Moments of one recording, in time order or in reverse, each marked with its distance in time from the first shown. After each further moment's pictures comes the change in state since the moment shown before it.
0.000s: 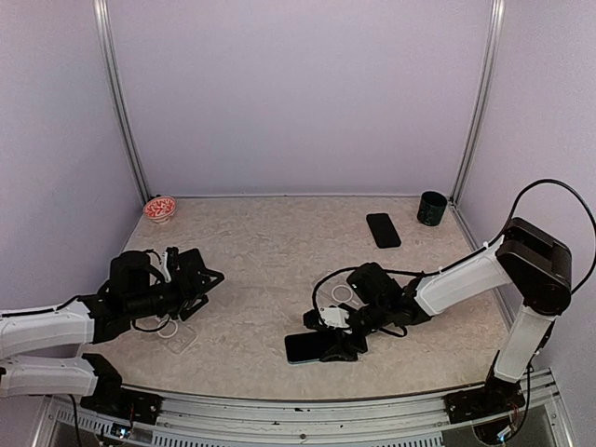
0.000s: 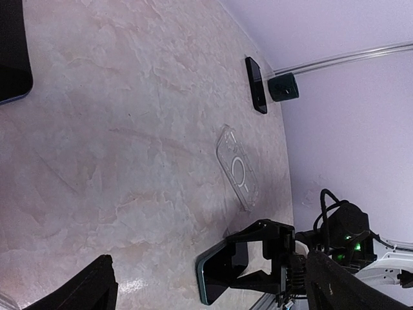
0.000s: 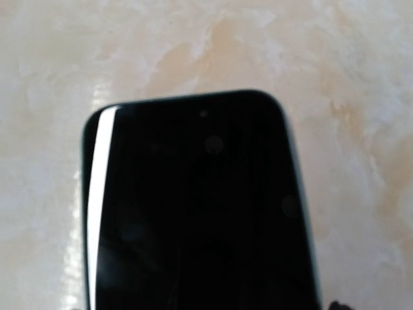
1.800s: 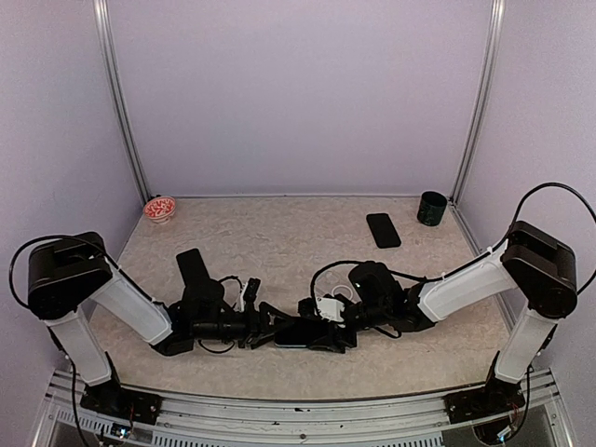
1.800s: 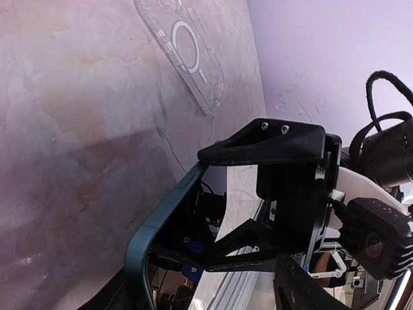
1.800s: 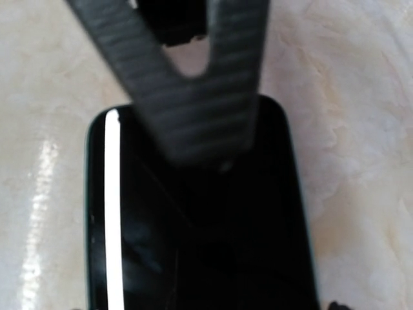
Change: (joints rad) left arm -0.378 0.771 0.127 0.691 0.076 -0.141; right arm 0.040 -0.031 -0.039 0.243 0.089 0.095
